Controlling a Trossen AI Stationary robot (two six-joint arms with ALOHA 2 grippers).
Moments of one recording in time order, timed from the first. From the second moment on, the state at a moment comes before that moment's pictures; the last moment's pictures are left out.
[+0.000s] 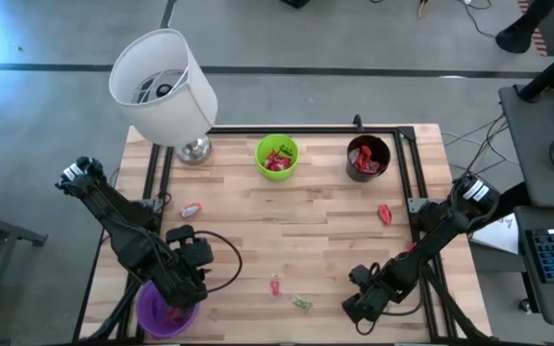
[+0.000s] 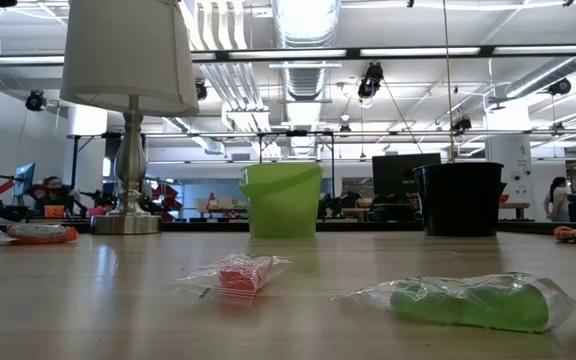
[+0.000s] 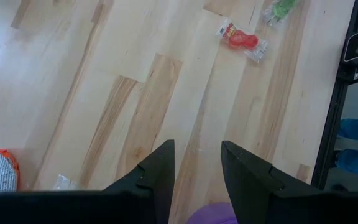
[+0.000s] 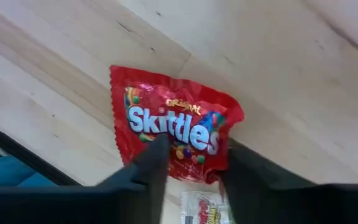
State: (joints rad) left arm -0.78 1.42 1.33 -1.17 -0.37 -1.07; right arm 0.81 1.76 0.91 -0.45 -0.11 1.81
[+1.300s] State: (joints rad) left arm -0.60 1.43 1.53 -1.53 -0.60 -0.98; right arm 0.43 1.52 1.11 -0.74 0.32 1.26
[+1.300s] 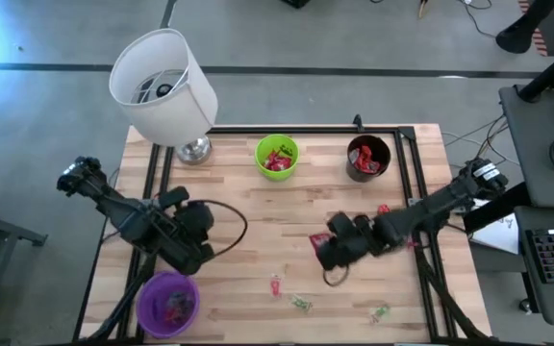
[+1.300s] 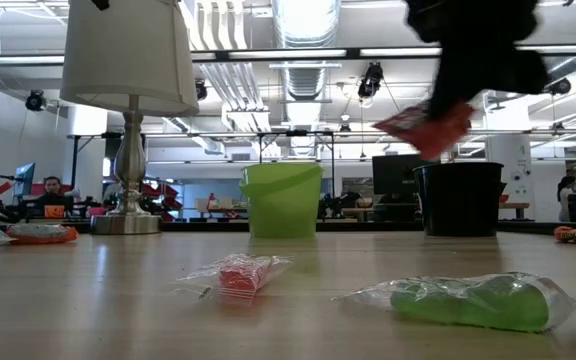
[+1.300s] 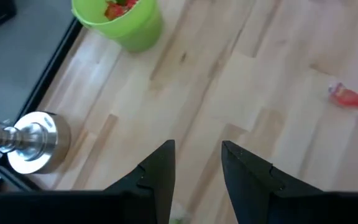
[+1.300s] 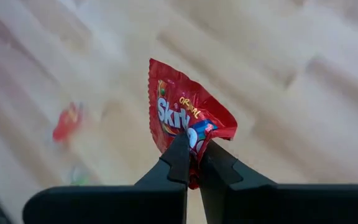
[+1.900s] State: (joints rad) left arm -0.45 1.43 1.54 -1.55 -0.70 -0.98; right arm -0.13 1.52 1.22 -0.54 0.16 0.61
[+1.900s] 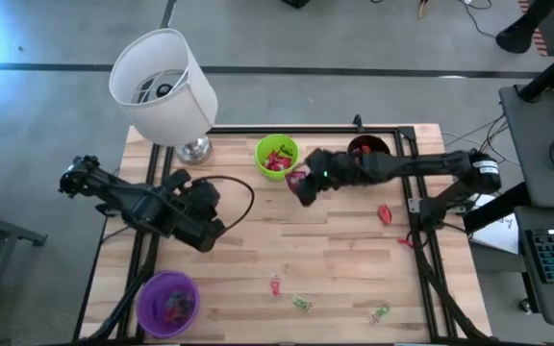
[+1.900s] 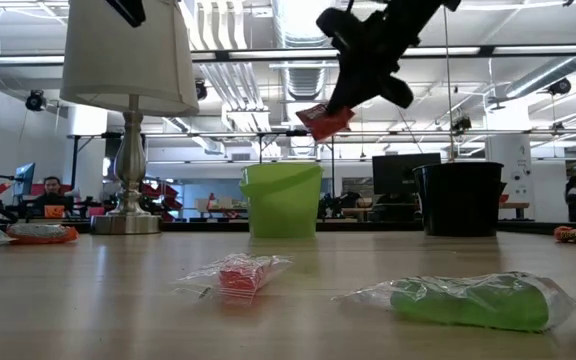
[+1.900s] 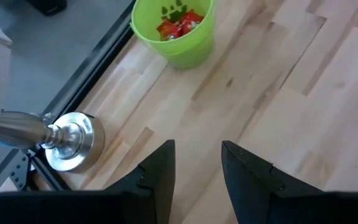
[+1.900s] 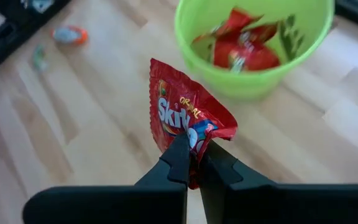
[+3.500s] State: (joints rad) left arm -0.22 1.40 1.38 -1.57 -0.42 -0.80; right arm -0.42 1.75 1.39 -0.33 -0.16 0.14
